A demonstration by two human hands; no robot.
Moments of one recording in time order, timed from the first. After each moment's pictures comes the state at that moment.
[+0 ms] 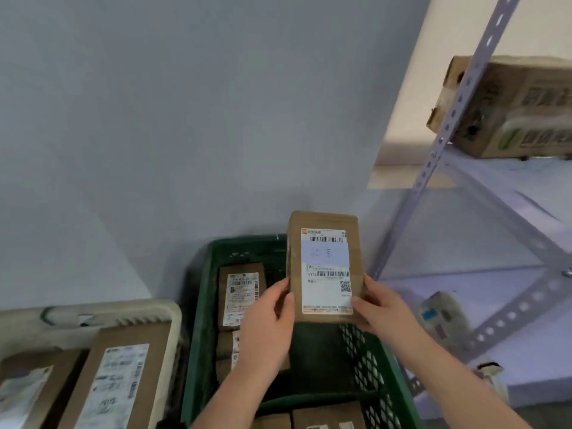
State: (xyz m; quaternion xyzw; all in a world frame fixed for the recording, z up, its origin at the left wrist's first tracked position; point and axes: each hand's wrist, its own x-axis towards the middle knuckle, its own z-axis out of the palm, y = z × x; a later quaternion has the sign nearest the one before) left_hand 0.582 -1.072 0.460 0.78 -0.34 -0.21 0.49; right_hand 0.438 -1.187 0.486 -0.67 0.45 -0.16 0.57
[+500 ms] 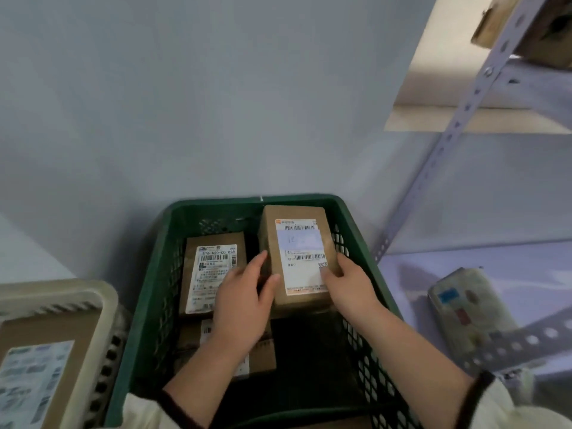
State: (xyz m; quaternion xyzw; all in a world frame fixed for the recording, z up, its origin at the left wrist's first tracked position) left_hand 0.627 -1.119 0.332 0.83 -0.42 -0.13 0.35; right_hand 0.500 -1.230 0.371 -0.68 0.49 -0.15 0.52
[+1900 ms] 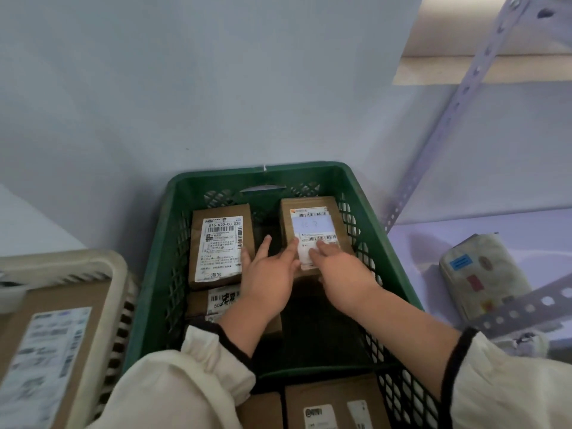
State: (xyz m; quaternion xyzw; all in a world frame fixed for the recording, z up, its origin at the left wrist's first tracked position) left_hand 0.615 -1.142 0.309 0.84 -0.52 -0.14 0.08; right_hand 0.500 -1.223 0.349 -0.93 0.31 0.17 0.12
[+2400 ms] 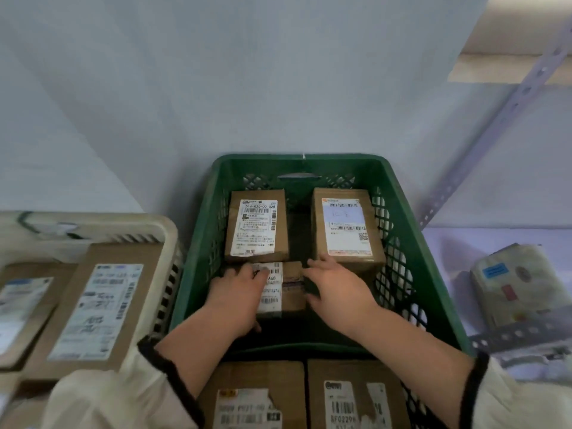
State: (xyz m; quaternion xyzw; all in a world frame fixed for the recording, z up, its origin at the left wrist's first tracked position) left_hand 0.642 -1.045 0.335 0.83 -0.49 -0.21 -0.17; right_hand 0.507 -1.164 0.342 -0.94 0.24 0.08 0.21
